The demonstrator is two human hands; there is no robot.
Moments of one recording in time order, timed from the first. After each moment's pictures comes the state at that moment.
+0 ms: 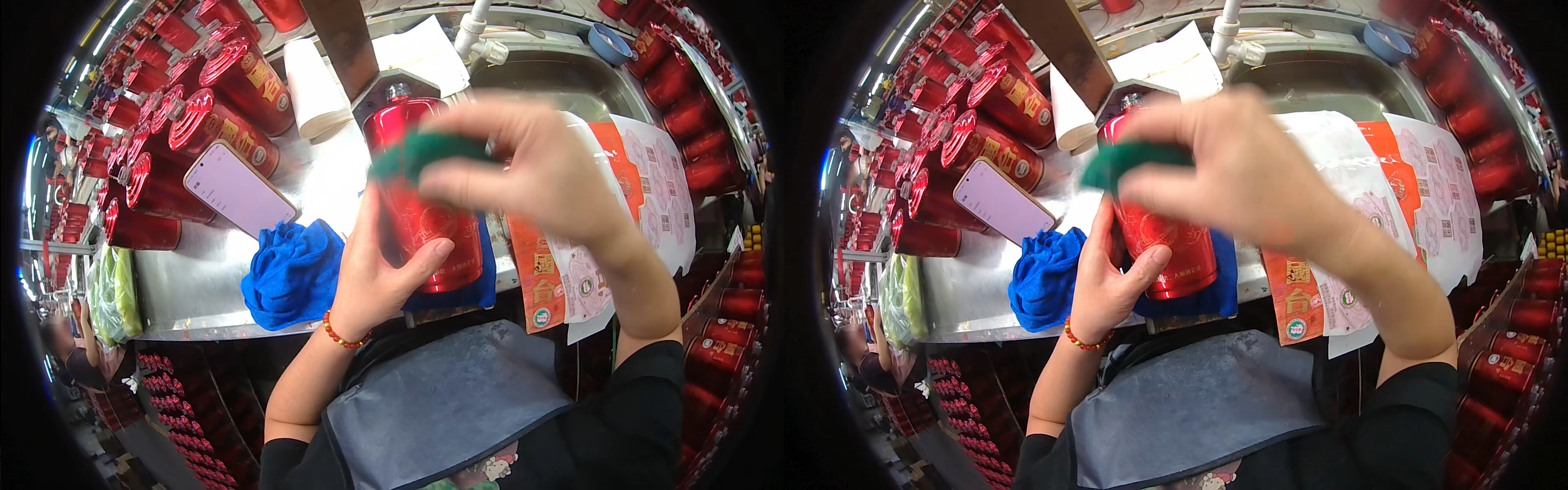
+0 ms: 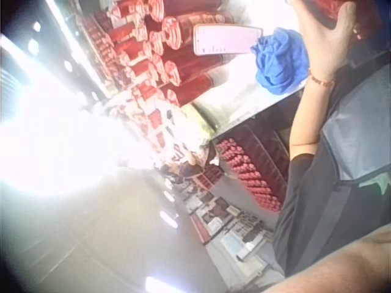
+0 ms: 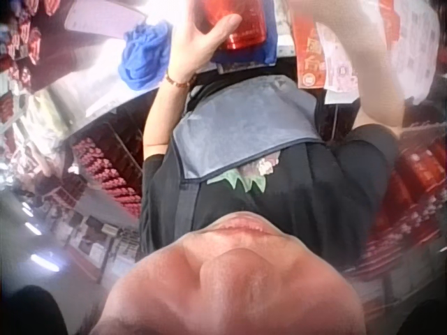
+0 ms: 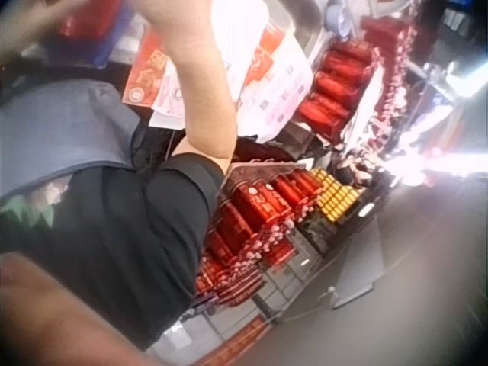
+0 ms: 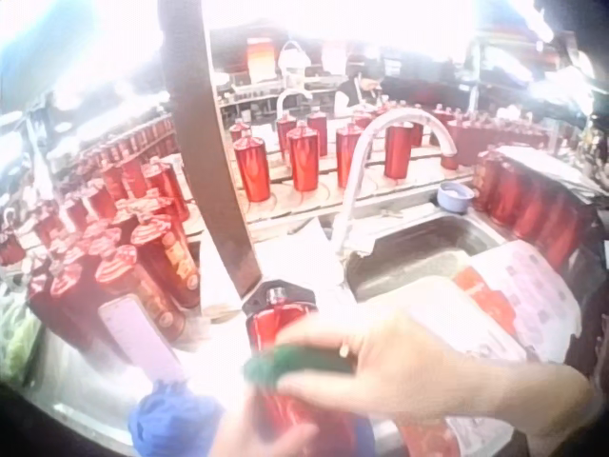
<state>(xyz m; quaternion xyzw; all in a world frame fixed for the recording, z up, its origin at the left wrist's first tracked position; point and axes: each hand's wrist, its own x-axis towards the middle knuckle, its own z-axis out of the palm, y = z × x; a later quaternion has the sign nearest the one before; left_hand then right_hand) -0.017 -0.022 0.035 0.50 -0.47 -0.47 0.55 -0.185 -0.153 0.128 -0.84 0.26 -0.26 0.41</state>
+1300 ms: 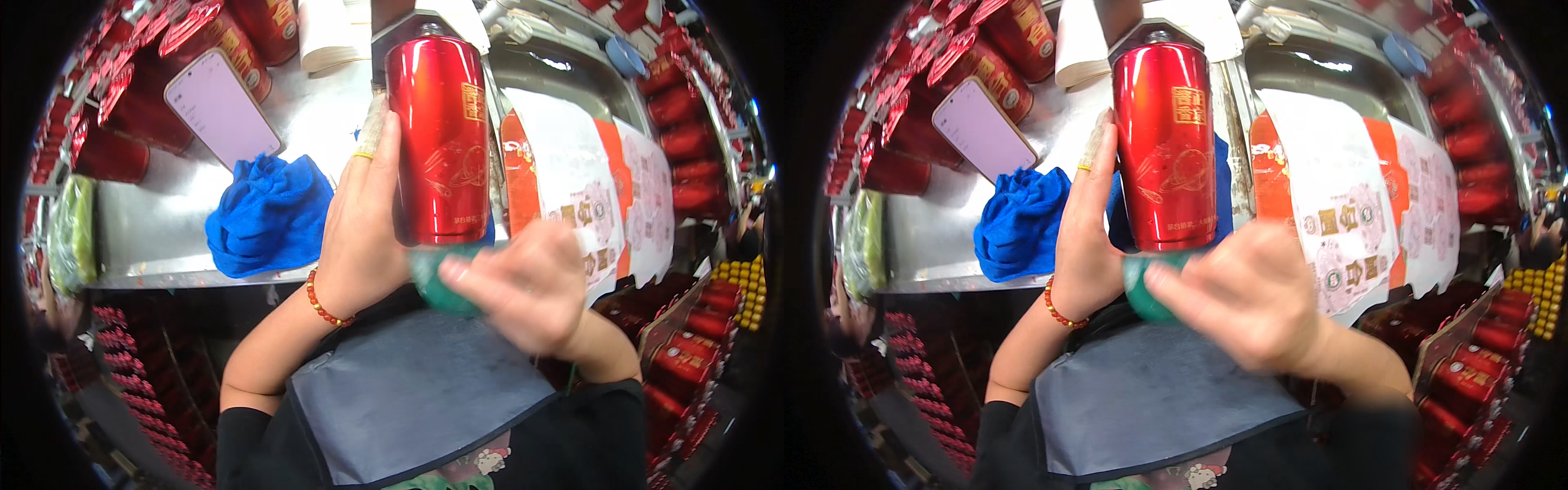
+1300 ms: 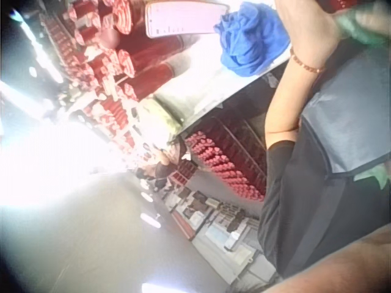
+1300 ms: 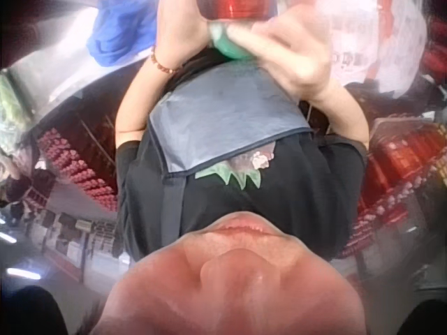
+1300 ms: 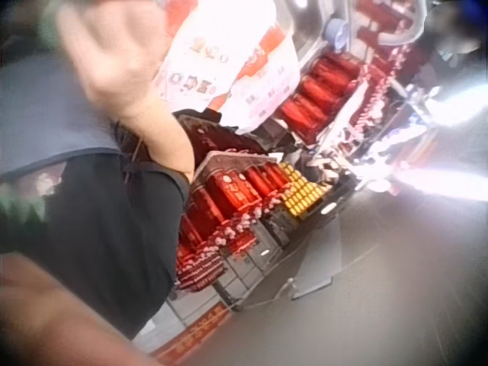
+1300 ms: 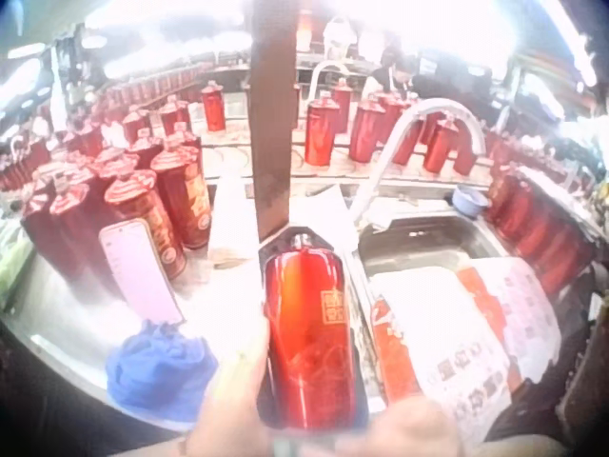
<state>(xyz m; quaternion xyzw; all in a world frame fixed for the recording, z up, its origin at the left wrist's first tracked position) -0.018 -0.003 0.028 0.60 -0.66 -0.13 0.43 -0.229 -0.058 0.096 -0.93 0.17 -0.31 0.10</state>
